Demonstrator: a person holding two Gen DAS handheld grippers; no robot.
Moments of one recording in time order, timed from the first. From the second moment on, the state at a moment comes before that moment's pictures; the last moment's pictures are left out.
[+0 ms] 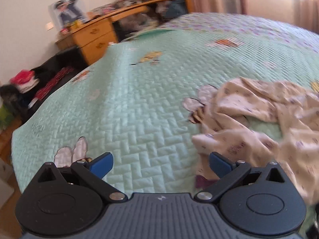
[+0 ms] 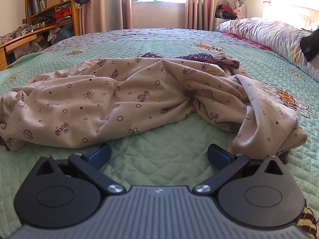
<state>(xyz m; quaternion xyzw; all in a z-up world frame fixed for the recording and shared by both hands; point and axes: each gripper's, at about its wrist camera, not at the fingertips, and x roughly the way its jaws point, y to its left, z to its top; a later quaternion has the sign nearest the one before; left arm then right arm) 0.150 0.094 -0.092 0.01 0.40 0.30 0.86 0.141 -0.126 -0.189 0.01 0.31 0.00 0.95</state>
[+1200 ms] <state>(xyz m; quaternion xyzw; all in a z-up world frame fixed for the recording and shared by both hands) 0.263 -0.008 -0.097 0.15 0.40 0.27 0.86 0.142 -0.125 -0.189 0.01 0.31 0.00 0.95</state>
